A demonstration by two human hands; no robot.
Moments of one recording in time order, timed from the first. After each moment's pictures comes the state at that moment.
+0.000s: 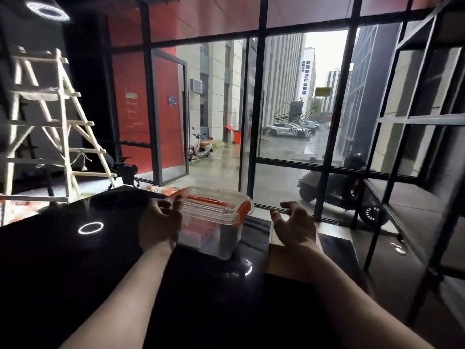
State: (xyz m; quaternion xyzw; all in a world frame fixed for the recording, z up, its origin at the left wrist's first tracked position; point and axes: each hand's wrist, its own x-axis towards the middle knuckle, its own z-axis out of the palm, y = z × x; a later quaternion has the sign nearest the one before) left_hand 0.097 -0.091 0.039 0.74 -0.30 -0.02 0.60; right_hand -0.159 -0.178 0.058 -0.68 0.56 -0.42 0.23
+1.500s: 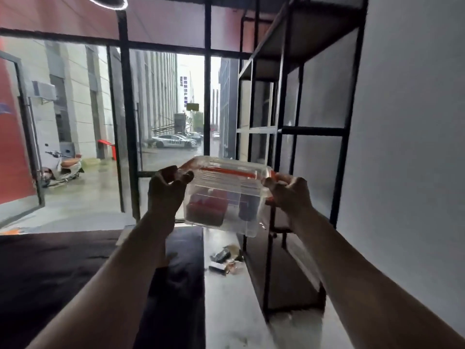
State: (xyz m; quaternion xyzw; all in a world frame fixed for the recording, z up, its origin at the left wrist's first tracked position) left_hand -0.236 -0.079 0.149 0.43 -0.52 -0.33 0.66; right_hand -0.475 -0.047 0.149 -0.49 0.57 -0.62 0.21
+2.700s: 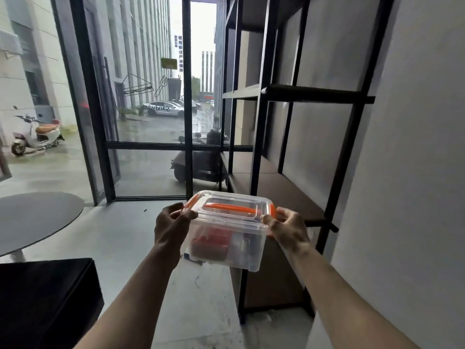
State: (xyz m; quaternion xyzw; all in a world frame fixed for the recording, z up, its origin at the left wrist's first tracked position) left_hand -0.492 -0.399 -0.010 0.51 -0.44 -0.45 0.59; right_hand -0.732 -0.356 0.000 -0.45 0.64 -0.56 0.28
